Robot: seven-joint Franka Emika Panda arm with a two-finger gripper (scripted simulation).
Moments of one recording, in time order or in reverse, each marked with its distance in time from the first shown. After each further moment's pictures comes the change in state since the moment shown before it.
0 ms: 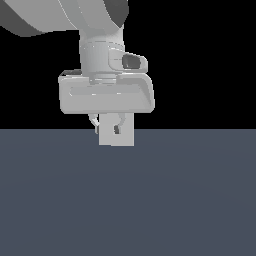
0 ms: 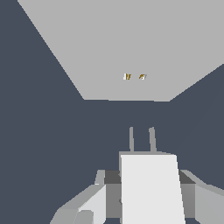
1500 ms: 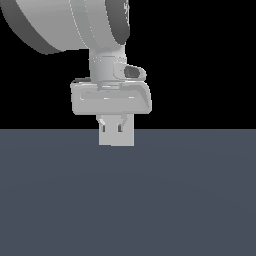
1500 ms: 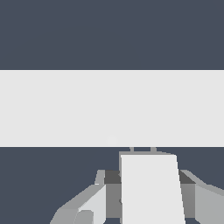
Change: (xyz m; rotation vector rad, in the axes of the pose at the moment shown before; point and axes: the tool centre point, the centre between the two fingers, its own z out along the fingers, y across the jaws) arm 0.047 -0.003 0.010 -0.005 -0.002 0.020
